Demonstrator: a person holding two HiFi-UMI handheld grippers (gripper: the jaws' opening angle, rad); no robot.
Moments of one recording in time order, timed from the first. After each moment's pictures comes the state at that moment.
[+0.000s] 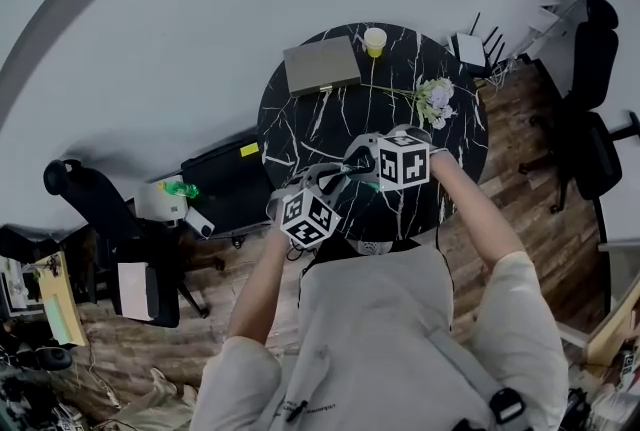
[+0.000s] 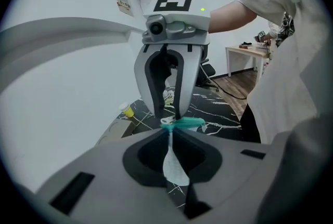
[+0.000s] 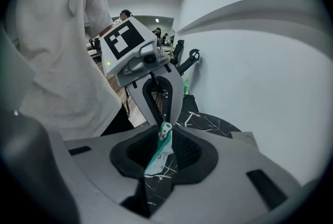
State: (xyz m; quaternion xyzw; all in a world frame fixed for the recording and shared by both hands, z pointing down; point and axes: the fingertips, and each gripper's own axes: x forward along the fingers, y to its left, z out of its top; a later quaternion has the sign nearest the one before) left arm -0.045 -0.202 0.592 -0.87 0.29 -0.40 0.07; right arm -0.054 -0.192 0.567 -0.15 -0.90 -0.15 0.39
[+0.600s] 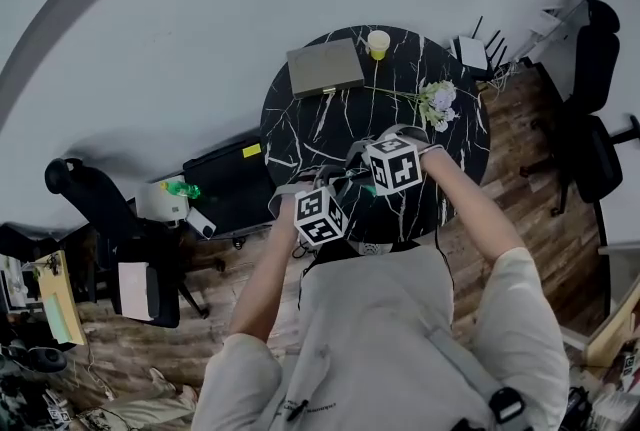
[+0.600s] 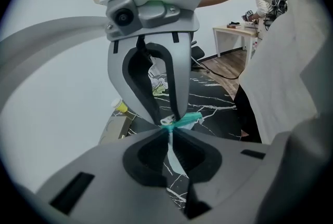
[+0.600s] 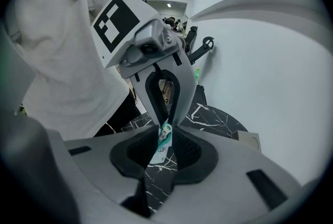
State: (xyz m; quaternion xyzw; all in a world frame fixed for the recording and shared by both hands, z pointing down) left arm -0.043 -0.198 0.613 -0.83 0.24 -0.49 0.10; right arm -0.056 -0.187 0.590 -0.20 -0.85 -0.19 0.46
